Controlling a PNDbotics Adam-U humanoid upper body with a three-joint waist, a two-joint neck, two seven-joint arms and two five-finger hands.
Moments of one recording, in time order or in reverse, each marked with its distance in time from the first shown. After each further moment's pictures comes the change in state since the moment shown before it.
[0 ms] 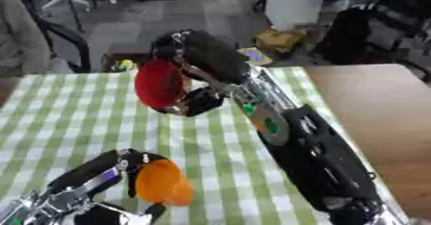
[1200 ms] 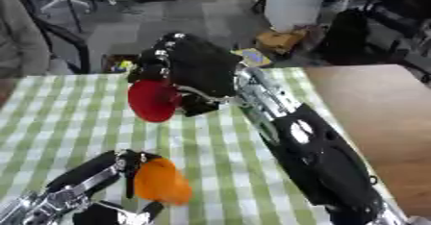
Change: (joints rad) left arm 0.002 0.000 0.006 0.019 0.039 0.025 -0.014; right arm -0.012 -0.003 0.039 -0.030 0.404 -0.067 -0.204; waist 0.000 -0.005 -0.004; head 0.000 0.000
